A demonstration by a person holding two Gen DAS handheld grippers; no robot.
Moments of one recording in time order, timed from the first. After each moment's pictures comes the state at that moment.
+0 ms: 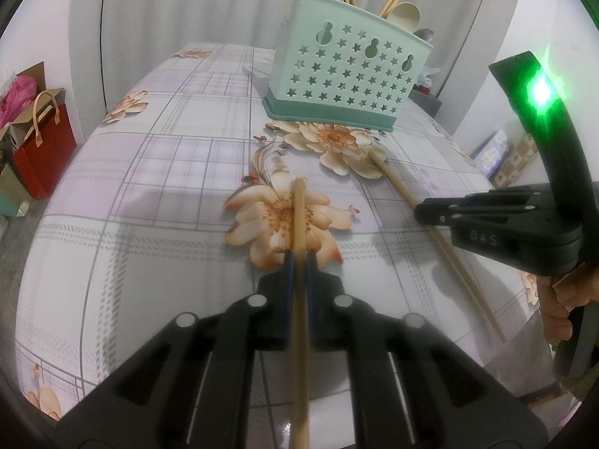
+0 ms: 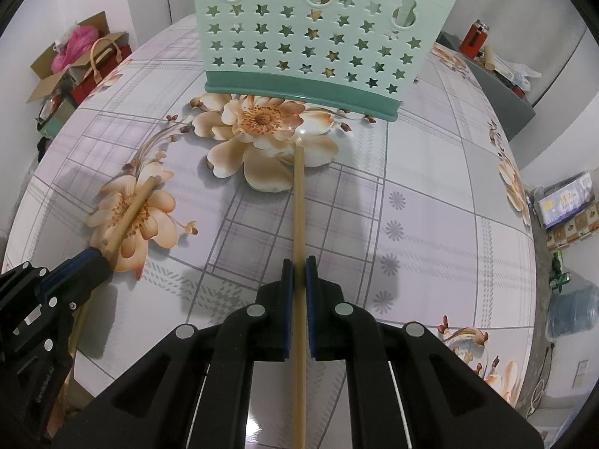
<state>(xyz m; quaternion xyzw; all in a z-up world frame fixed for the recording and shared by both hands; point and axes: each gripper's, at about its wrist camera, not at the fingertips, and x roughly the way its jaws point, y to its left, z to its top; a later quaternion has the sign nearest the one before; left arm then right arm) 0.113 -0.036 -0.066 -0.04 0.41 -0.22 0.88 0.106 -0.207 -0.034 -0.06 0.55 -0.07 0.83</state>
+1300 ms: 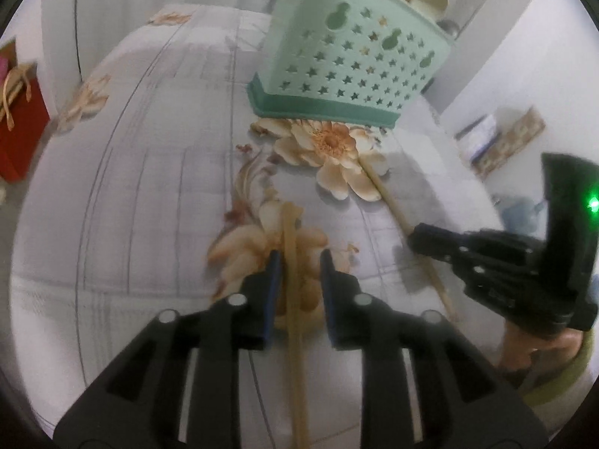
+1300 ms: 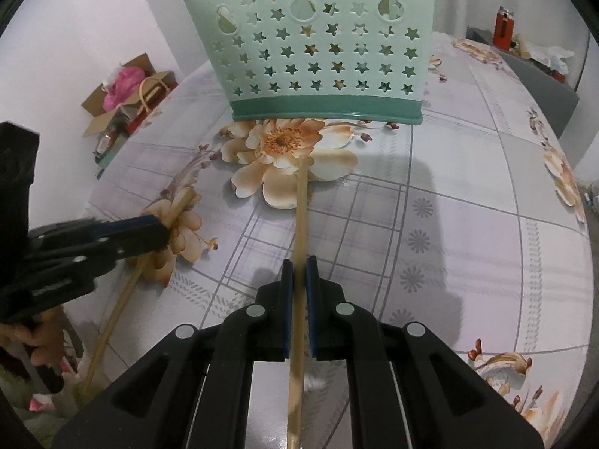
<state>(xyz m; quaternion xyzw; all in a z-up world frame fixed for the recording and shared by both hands) 0.181 -0.053 -0.057 -0.03 0.49 -0.26 0.83 0.094 -0.248 -0.037 0.05 0.50 0.05 0.86</state>
